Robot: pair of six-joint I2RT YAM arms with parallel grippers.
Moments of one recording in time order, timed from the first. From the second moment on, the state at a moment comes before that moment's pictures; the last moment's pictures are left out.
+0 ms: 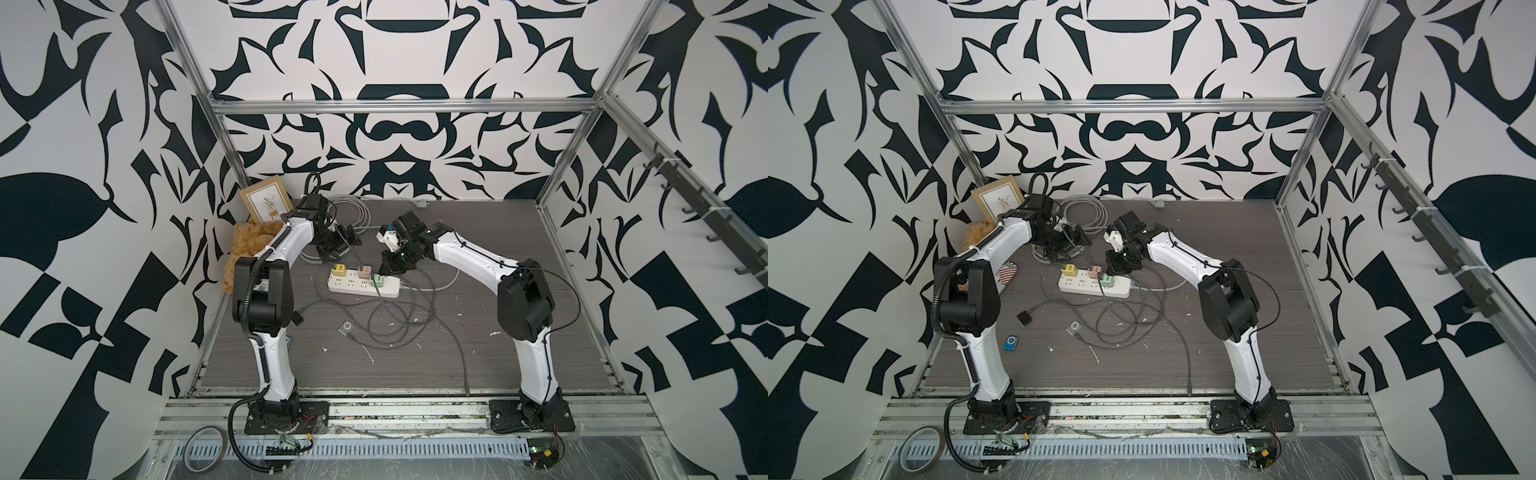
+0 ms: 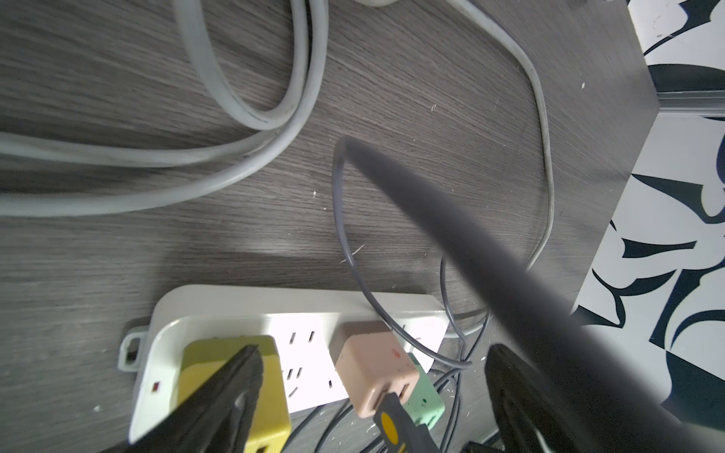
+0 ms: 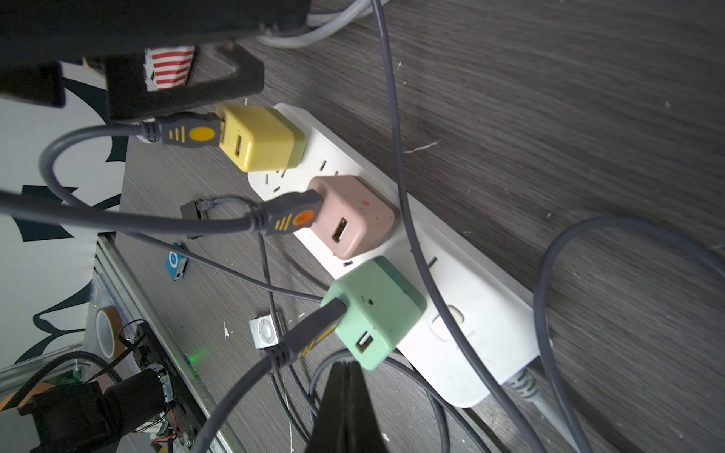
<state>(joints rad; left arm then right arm) -0.15 1.98 1.63 -0.84 0.49 -0.52 0.67 2.09 1.79 -0.75 -0.45 0.36</state>
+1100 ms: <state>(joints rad) -0.13 1.98 1.65 -0.98 0.41 -0.45 0.65 2.06 1.85 -0.73 -0.35 0.40</state>
